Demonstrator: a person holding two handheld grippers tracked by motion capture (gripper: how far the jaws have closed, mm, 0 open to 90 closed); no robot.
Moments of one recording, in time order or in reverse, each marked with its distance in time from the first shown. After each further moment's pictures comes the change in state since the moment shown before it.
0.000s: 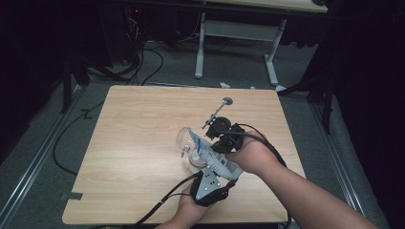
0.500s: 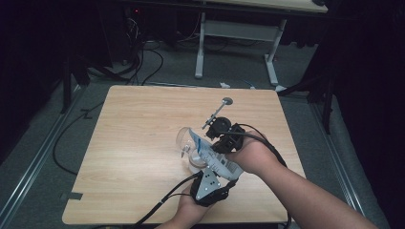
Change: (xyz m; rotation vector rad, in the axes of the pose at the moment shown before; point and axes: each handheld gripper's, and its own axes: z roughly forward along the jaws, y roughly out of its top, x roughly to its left) left arm 0.000 0.000 0.000 -0.005 -0.001 0.000; right arm 0.000 0.000 -0.001 0.000 -0.002 -0.001
